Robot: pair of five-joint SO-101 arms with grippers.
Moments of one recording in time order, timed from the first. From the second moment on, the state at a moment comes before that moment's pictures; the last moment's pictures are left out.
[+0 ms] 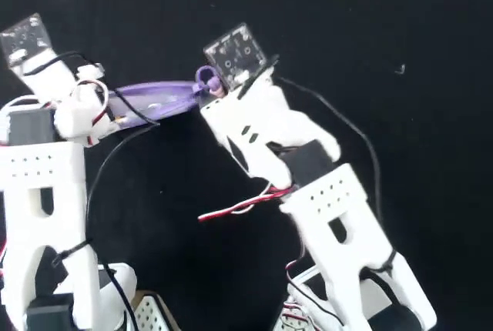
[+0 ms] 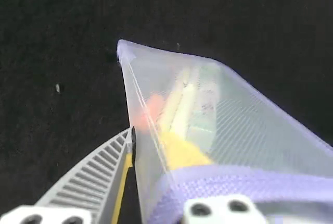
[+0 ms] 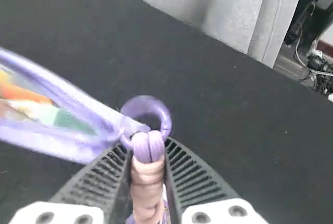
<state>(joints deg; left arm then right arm) -11.1 -30.6 11.7 83.9 20.4 -28.9 -34.7 28.0 47.1 9.5</state>
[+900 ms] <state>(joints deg) -25.6 -52.5 9.8 86.2 18.1 -28.9 -28.3 3.3 66.1 9.6</state>
